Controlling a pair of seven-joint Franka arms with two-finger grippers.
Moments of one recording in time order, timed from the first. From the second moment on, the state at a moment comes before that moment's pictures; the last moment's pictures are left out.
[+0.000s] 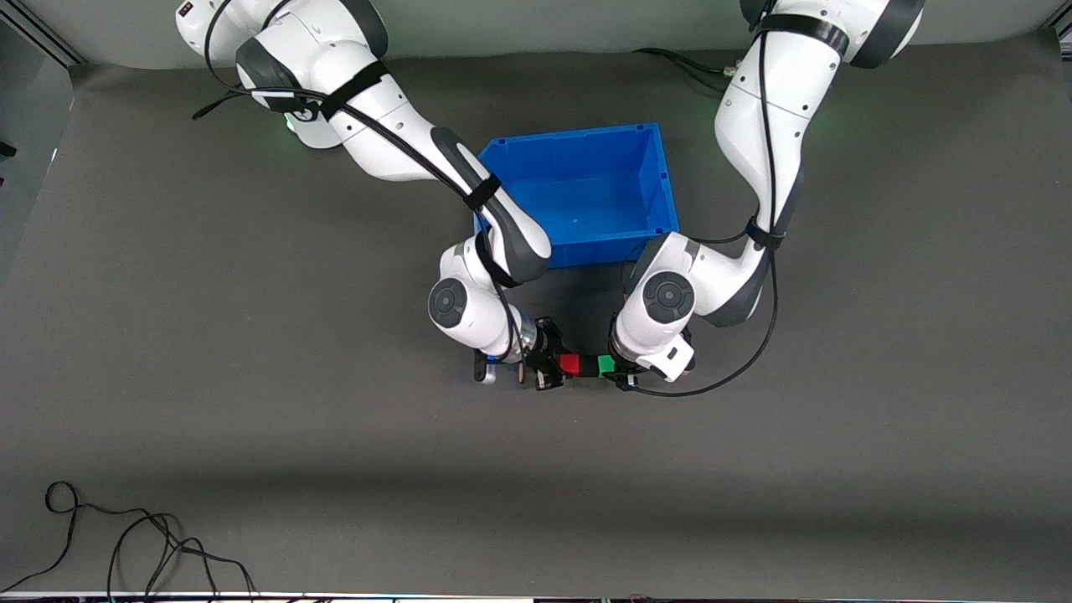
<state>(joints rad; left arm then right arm) -0.53 0.76 -0.04 -1.61 -0.11 2.48 -2.16 0.74 0.98 -0.09 -1.31 0.73 2.55 1.71</state>
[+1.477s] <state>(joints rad) -0.22 0.41 0.03 -1.56 -0.04 1.88 -1.29 0.70 0.61 -0.52 -1.33 0.44 1.82 1.18</state>
